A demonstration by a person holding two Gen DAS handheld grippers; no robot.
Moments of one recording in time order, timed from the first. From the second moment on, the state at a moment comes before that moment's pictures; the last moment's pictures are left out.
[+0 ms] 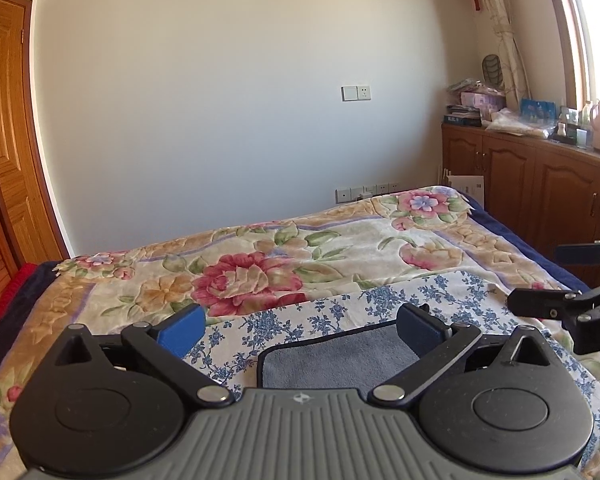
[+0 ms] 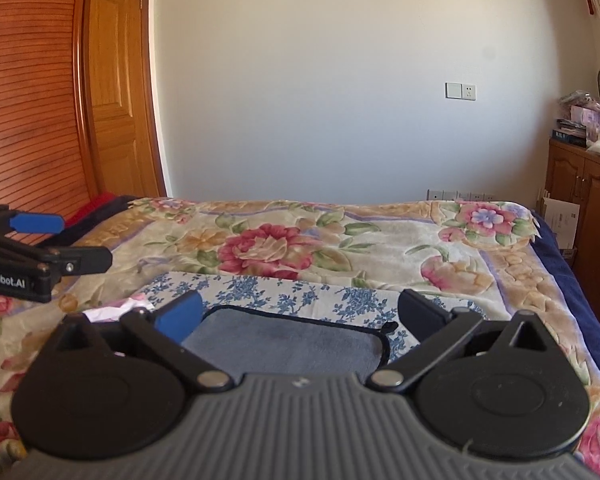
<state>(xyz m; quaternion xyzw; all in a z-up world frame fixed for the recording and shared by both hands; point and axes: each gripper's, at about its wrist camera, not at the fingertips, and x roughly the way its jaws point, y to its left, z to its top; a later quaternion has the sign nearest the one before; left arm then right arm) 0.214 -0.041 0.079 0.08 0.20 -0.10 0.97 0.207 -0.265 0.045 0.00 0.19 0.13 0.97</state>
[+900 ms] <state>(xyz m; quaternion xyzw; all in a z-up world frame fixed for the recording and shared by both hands) 0.132 -0.019 0.083 0.06 0.21 -0.06 0.97 0.135 -0.268 0.059 -0.02 0.19 0.10 0.98</state>
